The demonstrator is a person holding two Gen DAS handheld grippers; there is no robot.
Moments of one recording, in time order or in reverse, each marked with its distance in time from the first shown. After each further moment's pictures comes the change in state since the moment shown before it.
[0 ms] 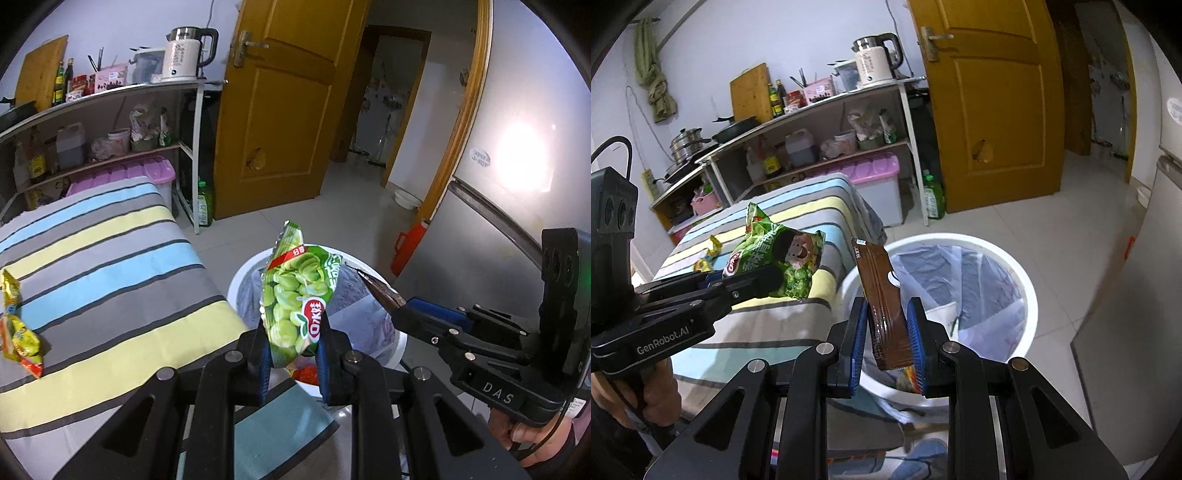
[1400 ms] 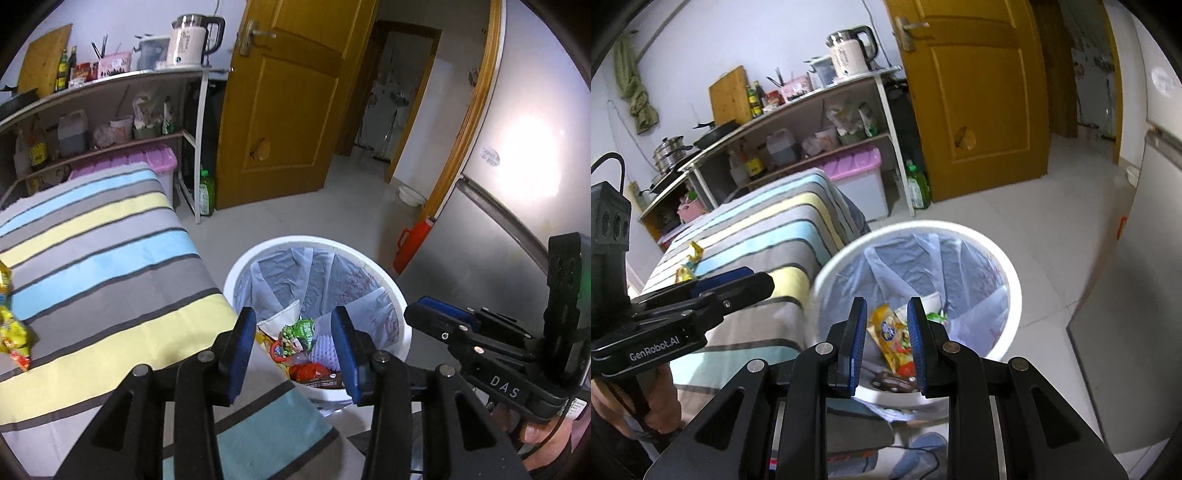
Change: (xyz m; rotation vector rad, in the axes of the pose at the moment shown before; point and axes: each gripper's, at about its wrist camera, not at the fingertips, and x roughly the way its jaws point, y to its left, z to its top) left arm 0.004 0.005 0.003 -0.032 0.017 0.009; right arm -0.003 -0.009 0.001 0.032 -0.005 -0.021
